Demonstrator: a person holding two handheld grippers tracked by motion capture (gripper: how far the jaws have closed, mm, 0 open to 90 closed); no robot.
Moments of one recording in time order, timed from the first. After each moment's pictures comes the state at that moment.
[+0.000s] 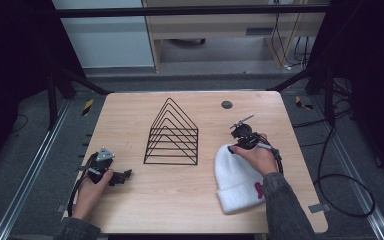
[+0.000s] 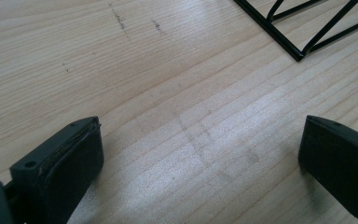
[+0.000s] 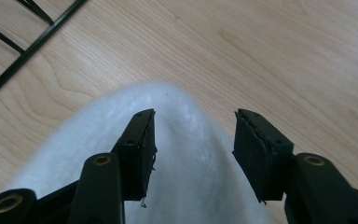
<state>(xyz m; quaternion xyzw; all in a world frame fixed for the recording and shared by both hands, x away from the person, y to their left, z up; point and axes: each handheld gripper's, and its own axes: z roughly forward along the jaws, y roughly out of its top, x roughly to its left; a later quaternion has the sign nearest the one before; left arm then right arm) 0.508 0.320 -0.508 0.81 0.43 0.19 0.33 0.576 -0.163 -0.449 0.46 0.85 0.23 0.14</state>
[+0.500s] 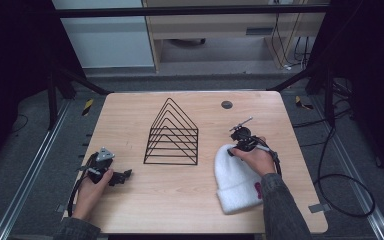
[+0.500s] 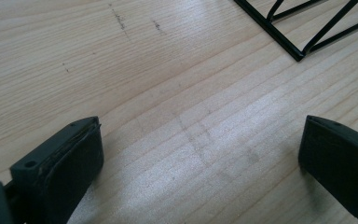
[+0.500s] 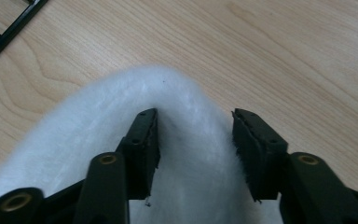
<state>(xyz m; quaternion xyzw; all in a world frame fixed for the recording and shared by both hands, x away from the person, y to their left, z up) 0.508 0.320 -0.508 0.81 0.43 0.19 0.33 0.581 -0.164 -0.468 0.47 0.85 0.22 0.12</state>
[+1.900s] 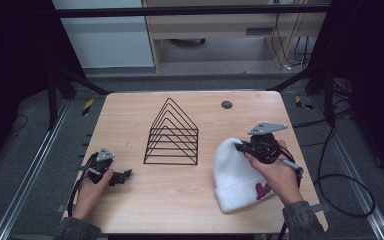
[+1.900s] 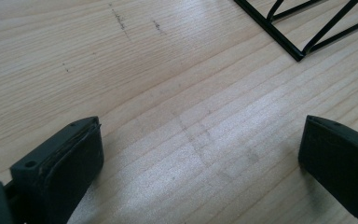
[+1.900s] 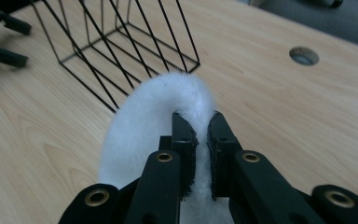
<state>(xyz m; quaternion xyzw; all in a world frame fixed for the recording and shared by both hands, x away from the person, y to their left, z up) 0.508 0.320 -0.508 0.81 0.43 0.19 0.33 0.481 -0.185 -0.370 0.39 0.80 0.40 0.19</state>
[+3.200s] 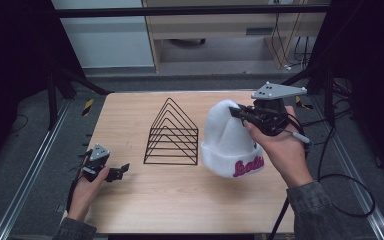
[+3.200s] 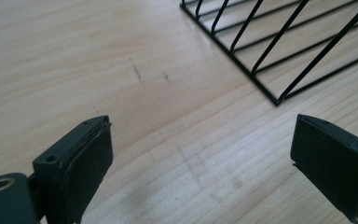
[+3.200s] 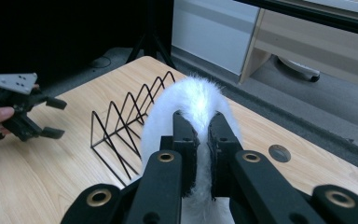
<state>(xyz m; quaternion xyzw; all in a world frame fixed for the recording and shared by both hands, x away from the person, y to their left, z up) 0.497 0.319 -0.476 0.79 0.43 0.23 0.38 0.471 -0.162 -0.243 0.34 0.77 0.48 0.25</state>
